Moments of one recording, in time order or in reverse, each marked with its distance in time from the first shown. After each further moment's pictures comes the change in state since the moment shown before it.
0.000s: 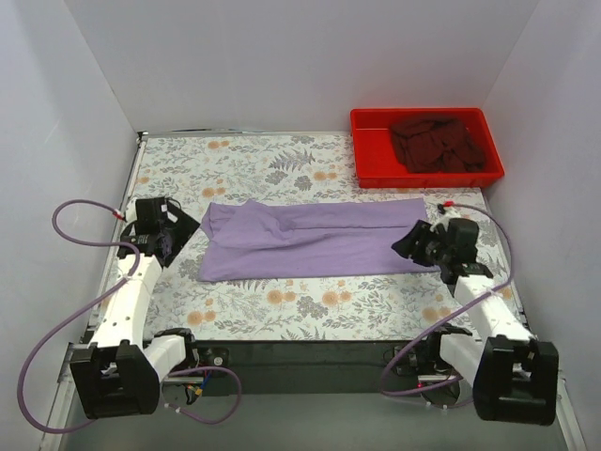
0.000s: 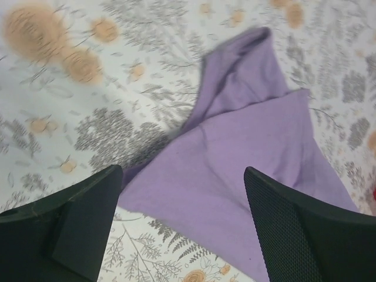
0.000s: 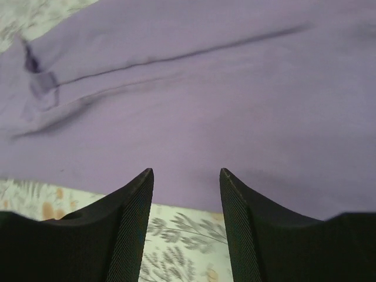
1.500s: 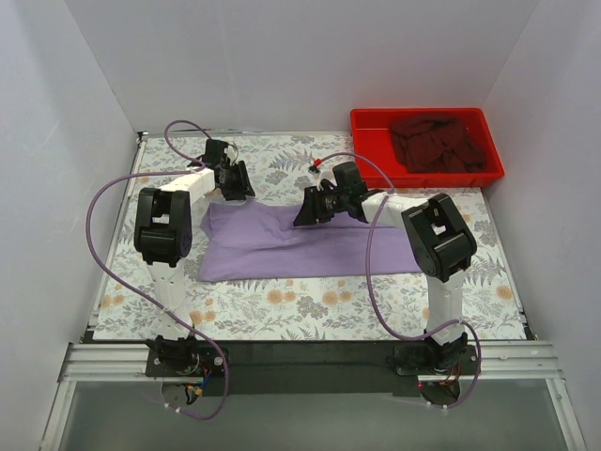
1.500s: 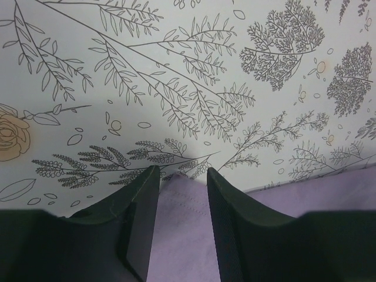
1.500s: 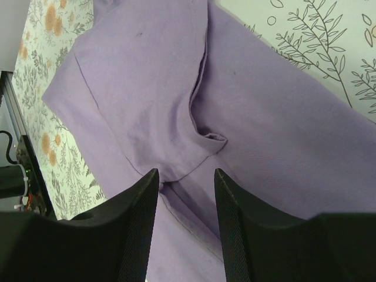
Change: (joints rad) left arm -0.217 1.104 0.754 0.296 0.407 0.496; right arm 0.658 1.065 0.872 0.192 -0.277 -0.072
